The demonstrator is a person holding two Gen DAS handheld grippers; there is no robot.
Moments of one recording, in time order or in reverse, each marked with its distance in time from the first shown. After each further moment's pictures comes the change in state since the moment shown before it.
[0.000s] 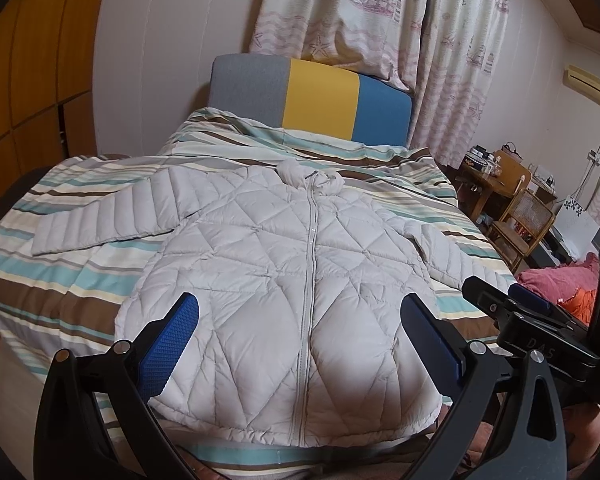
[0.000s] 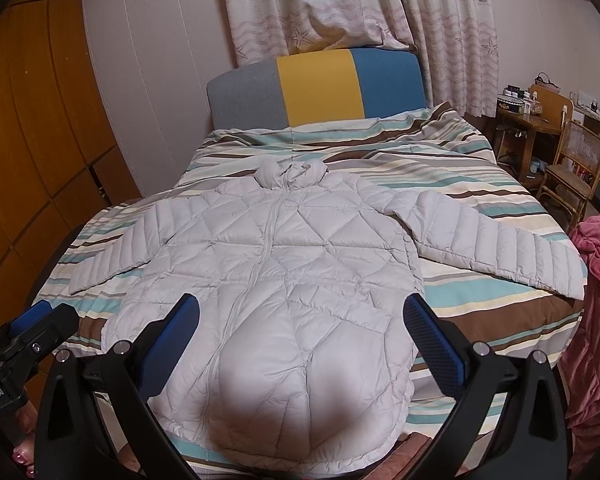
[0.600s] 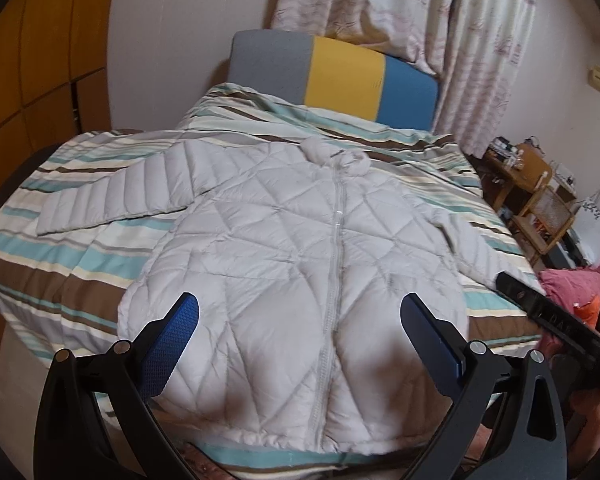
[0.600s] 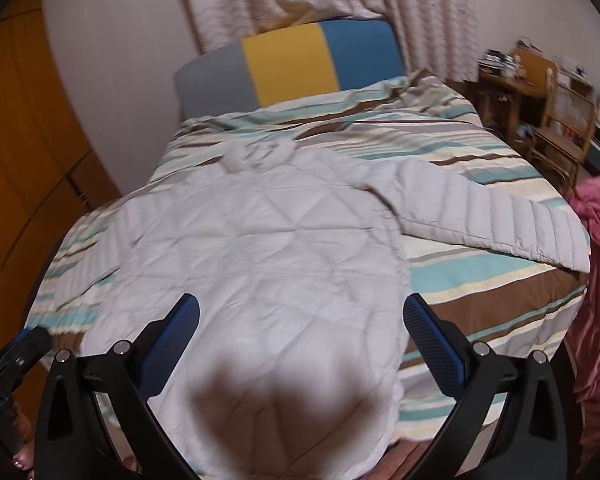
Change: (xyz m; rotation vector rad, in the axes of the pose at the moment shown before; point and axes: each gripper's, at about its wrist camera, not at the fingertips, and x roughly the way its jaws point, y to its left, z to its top) left arm 0.039 0.017 0.003 -0.042 0.081 0.078; right arm 0.045 -0.047 0.004 0.112 0.069 -0.053
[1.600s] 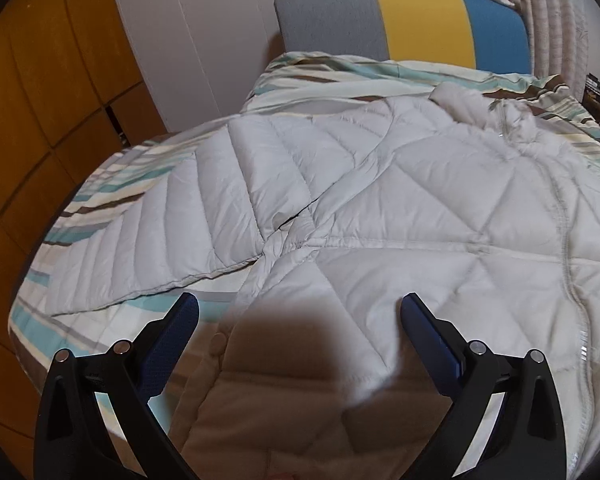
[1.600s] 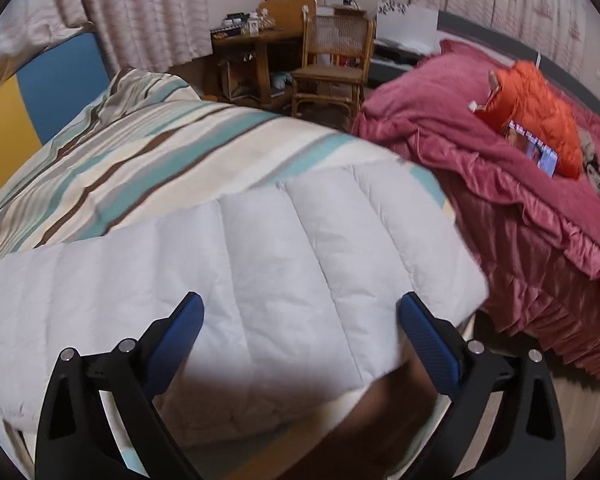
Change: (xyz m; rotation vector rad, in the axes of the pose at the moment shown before) left arm 0.238 0.086 0.060 0.132 0.096 0.366; right arm 0.134 -0.350 0.038 0.510 -0.004 -0.698
